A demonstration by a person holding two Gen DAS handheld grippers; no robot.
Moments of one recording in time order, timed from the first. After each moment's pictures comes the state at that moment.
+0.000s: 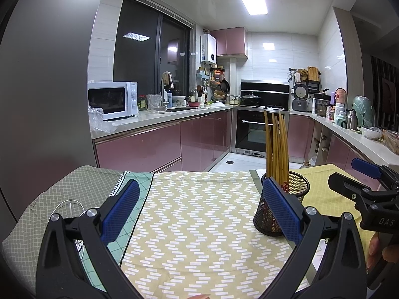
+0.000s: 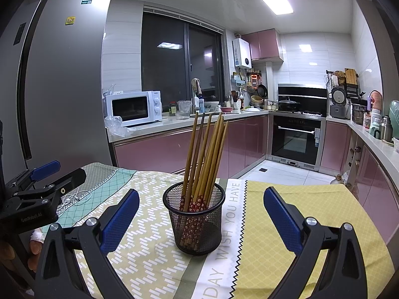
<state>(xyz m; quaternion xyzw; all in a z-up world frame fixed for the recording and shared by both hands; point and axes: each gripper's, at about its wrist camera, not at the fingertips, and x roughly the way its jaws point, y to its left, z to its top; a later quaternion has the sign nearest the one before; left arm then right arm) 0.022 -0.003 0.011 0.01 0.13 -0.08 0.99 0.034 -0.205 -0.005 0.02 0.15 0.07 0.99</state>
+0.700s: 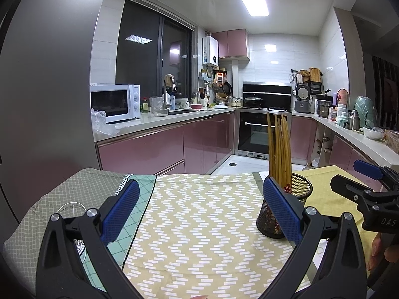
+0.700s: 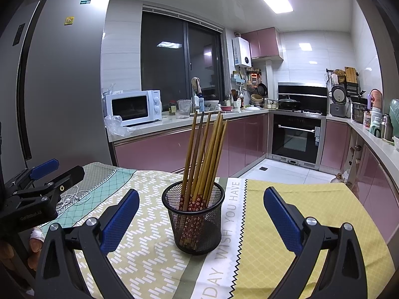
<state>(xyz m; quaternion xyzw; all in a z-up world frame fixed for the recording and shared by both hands) 0.027 -0.003 0.008 0.02 0.12 -0.07 0.99 0.034 -0.203 -0.008 0.02 0.15 0.07 0.99</state>
